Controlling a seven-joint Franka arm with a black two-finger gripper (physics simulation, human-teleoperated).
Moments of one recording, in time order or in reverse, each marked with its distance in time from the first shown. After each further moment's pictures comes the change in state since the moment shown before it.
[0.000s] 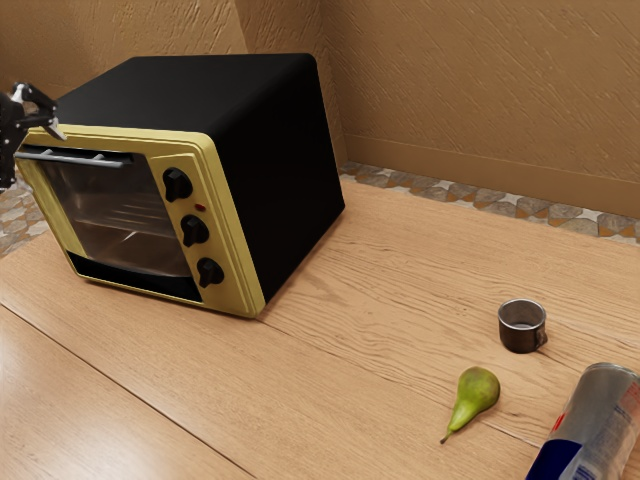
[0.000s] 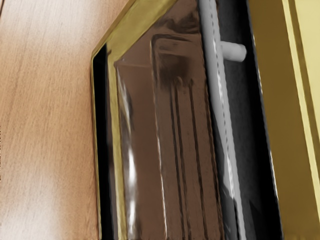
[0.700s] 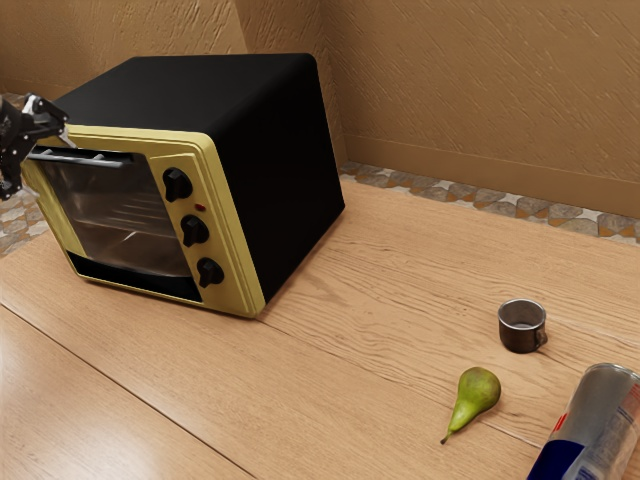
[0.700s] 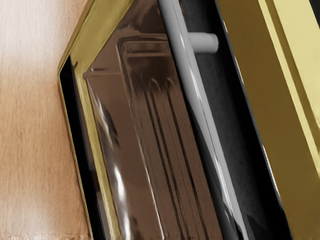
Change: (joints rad) arm 0.022 0.010 -0.008 -0.059 -0.084 0.109 0.173
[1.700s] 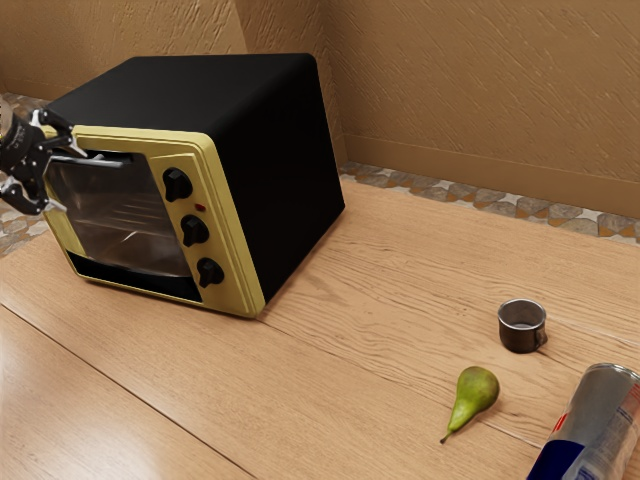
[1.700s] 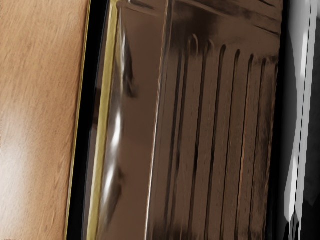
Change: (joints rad) arm 0.023 0.055 -0.002 0.002 -0.117 -0.015 -0.225
